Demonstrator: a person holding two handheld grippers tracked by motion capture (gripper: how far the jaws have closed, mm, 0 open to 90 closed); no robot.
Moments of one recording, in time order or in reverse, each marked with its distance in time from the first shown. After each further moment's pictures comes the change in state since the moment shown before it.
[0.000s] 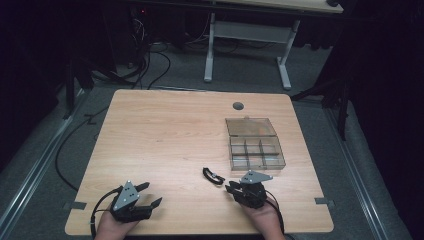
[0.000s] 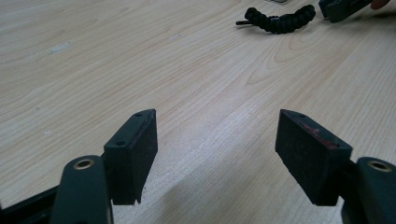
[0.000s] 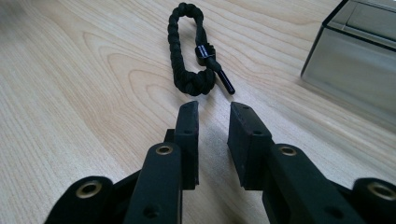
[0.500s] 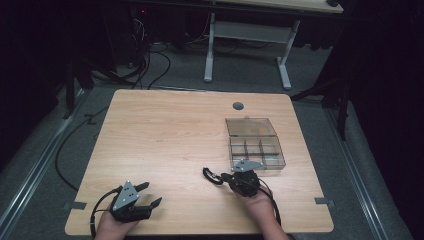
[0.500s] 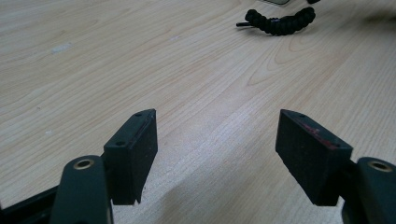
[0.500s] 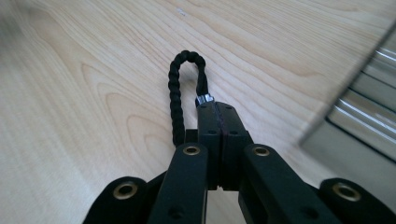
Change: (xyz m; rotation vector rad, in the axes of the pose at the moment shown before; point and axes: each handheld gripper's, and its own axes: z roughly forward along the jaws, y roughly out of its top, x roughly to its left) left arm 0.001 0.000 -0.001 -0.006 -0.002 -0.007; right arm 0.001 0.042 0.015 0.036 -0.006 -0.064
